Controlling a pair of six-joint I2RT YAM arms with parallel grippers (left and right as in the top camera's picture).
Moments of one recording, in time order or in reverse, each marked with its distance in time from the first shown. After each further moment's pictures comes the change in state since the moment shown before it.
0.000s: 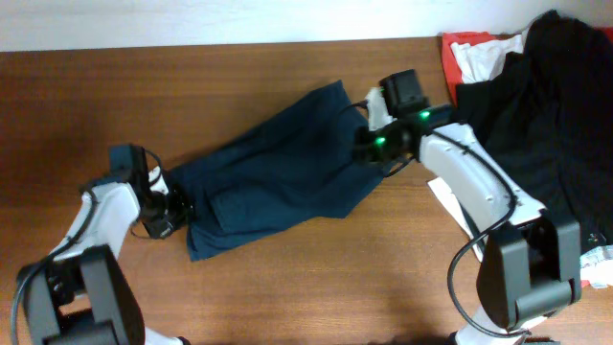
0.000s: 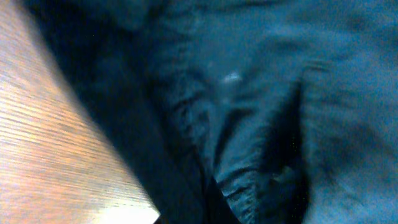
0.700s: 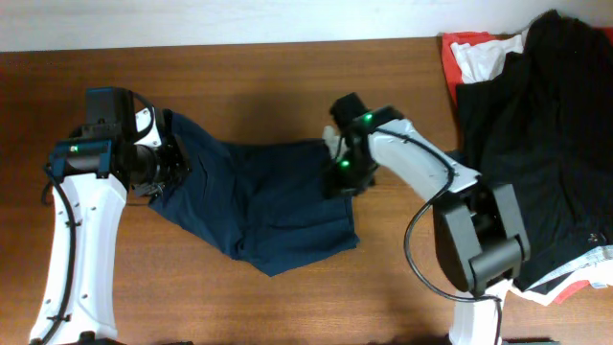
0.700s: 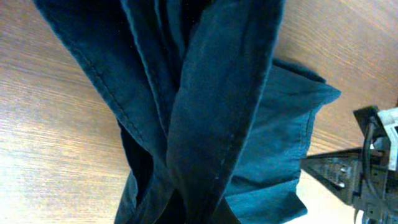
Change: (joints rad) left arm -0.130 -0.193 0.393 -0.310 -0.026 0.045; right arm 0.111 0.233 0.117 -0.298 -0.028 -0.072
